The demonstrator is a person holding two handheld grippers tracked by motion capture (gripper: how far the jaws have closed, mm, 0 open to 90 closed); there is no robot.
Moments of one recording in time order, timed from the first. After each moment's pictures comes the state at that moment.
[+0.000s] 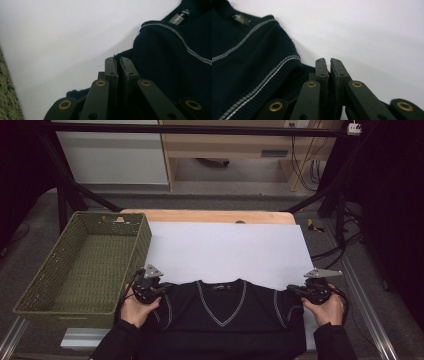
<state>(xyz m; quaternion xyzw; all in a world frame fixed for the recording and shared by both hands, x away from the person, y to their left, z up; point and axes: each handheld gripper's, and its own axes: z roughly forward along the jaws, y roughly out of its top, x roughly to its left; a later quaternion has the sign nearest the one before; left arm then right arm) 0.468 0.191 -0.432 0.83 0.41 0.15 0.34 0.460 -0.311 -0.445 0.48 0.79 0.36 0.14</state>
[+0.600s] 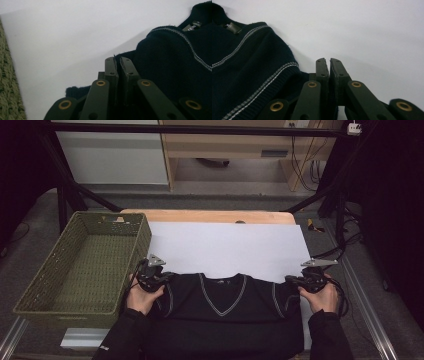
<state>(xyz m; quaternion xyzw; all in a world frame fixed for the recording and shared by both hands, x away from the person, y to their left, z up) 0.498 0.185 -0.429 0.82 0.43 0.17 0.34 0.491 -0.309 -0.443 0.50 0.78 0.36 0.14</state>
